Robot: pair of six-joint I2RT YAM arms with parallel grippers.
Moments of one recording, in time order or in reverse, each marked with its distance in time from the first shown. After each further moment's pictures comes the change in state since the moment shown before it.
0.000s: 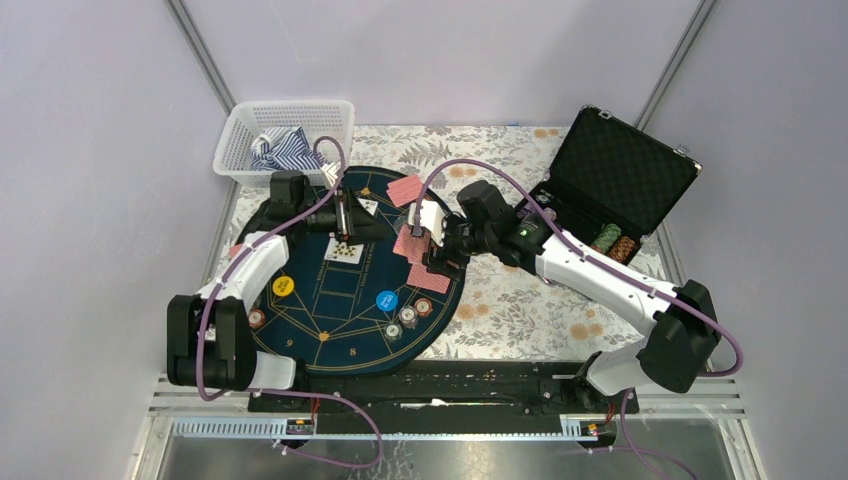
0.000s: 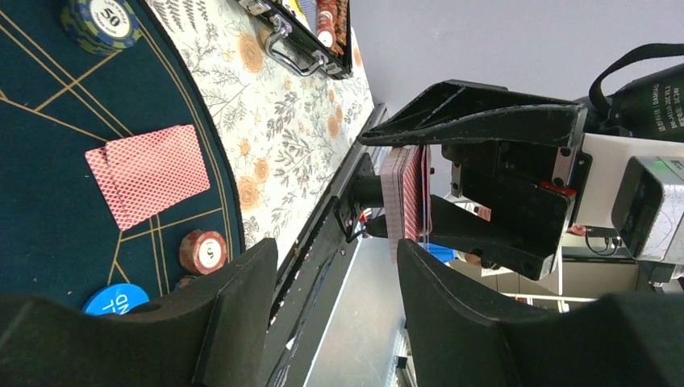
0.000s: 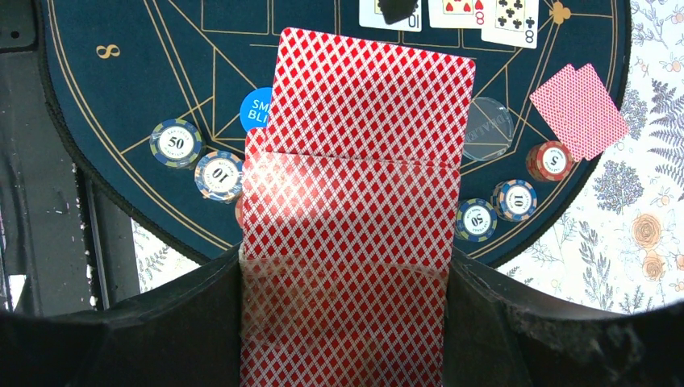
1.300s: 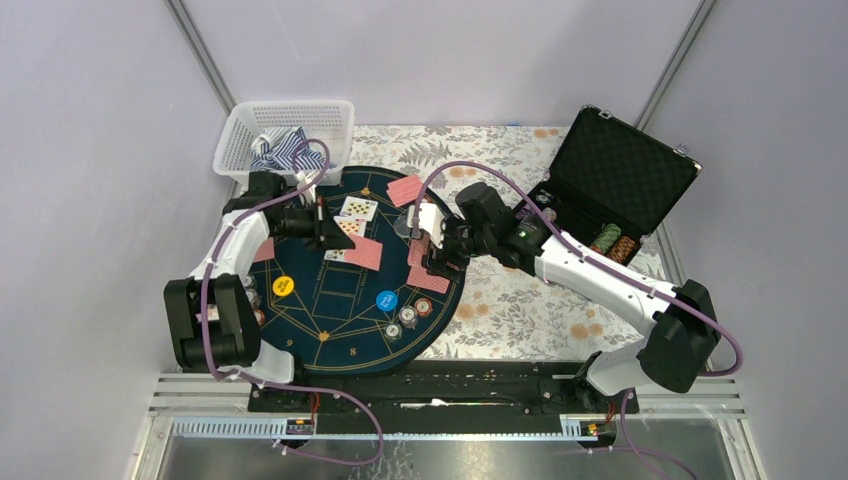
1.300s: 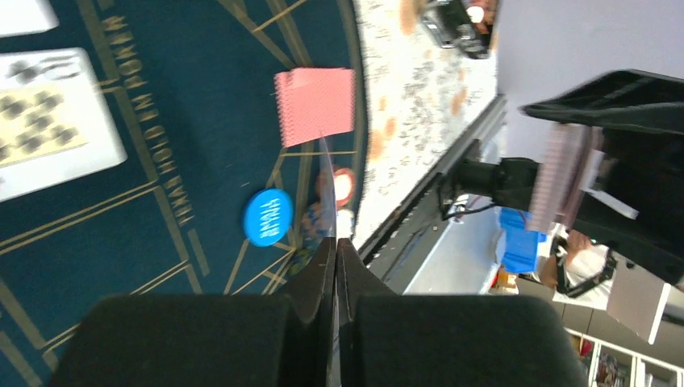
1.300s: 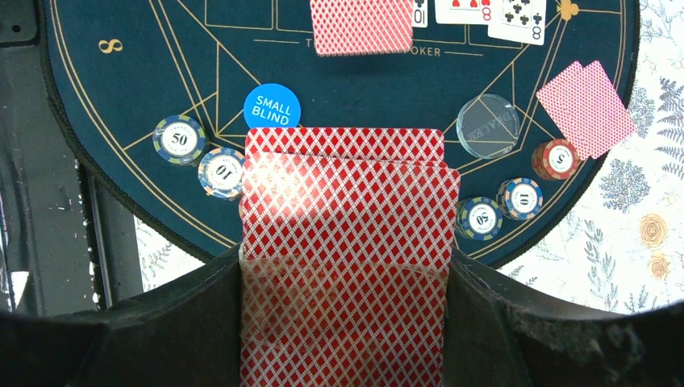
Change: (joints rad) left arm 0.167 0.095 0.187 -0.618 -0.159 0.542; right arm 0.010 0.000 -0.004 -0.006 0.008 0.000
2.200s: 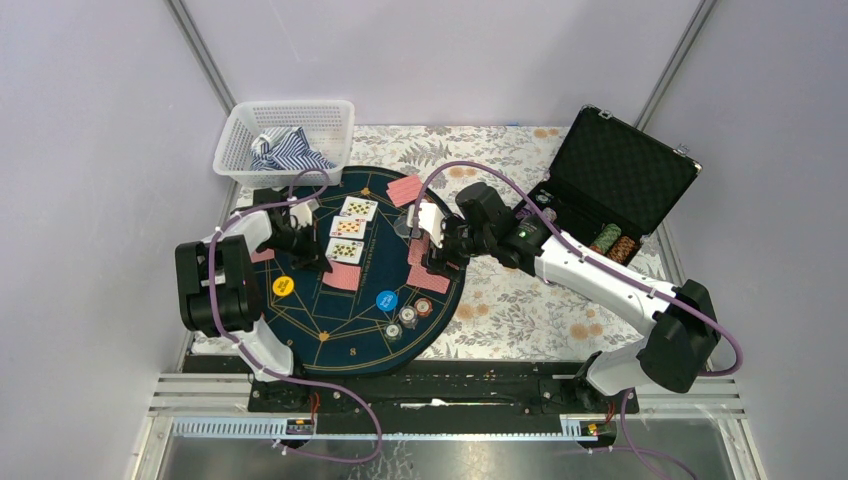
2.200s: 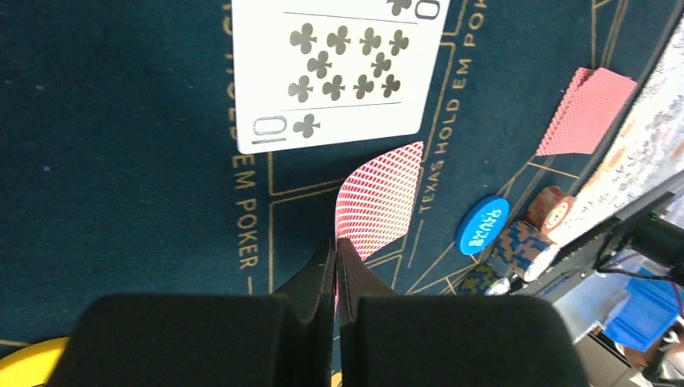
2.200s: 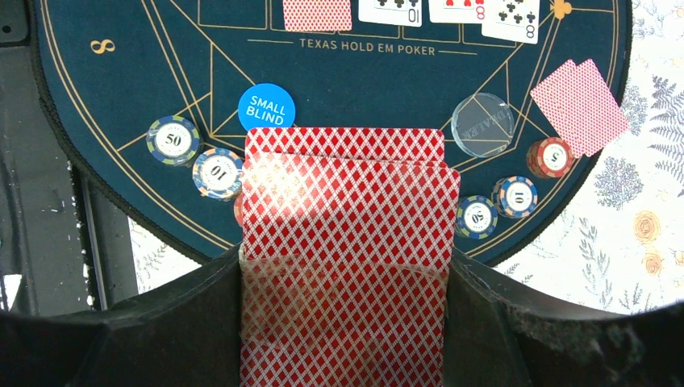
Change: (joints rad) left arm 0.099 0.230 -0.068 0.034 -0.419 0.144; right arm 0.000 0.000 -0.002 0.006 0.008 0.000
